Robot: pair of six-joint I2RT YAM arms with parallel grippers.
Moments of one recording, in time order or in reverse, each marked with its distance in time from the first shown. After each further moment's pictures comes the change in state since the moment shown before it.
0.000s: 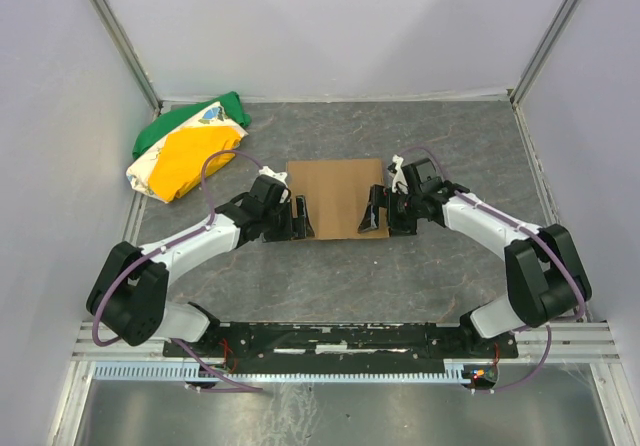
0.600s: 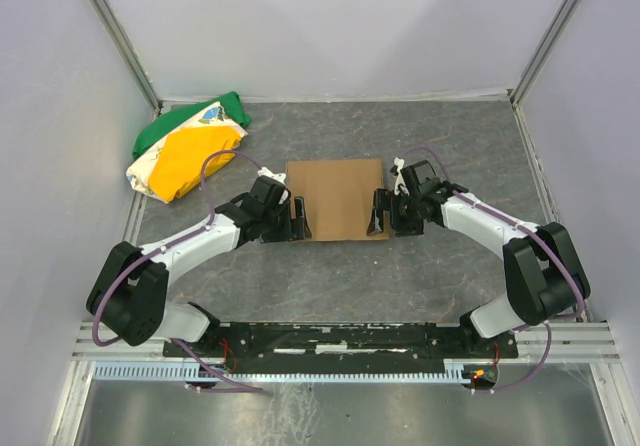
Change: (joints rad) left arm 0.000 0.000 0.000 -0.021 -0.034 0.006; right arm 0.000 0.007 0.000 -0.043 0.140 -0.066
